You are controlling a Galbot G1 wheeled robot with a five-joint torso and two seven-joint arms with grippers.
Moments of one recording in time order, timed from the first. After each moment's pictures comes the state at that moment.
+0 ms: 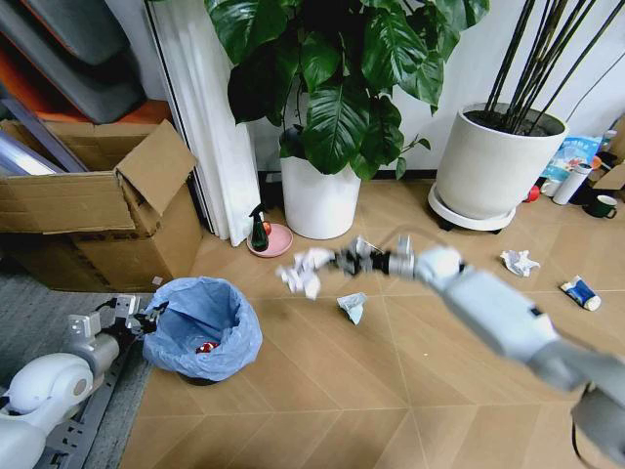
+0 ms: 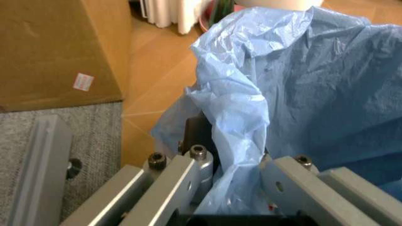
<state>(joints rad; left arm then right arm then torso) 1.32 -0.64 -0.47 -1.73 -0.91 0.28 0.06 -0.19 1.00 -0.40 1.14 0.58 0.21 -0.84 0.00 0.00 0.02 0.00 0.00</state>
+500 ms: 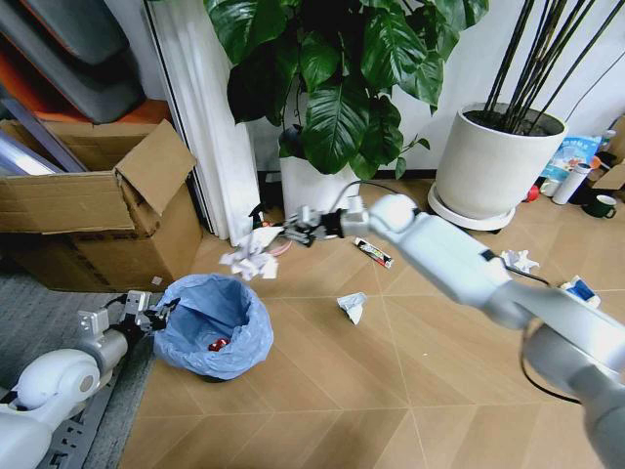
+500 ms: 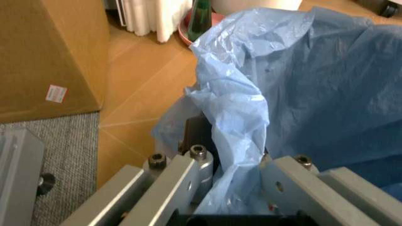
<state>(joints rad) 1.30 -0.63 -0.45 -1.75 -0.92 0.28 0.09 -0.02 1.25 -0.53 1.03 0.45 0.31 -0.94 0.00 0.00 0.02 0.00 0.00</state>
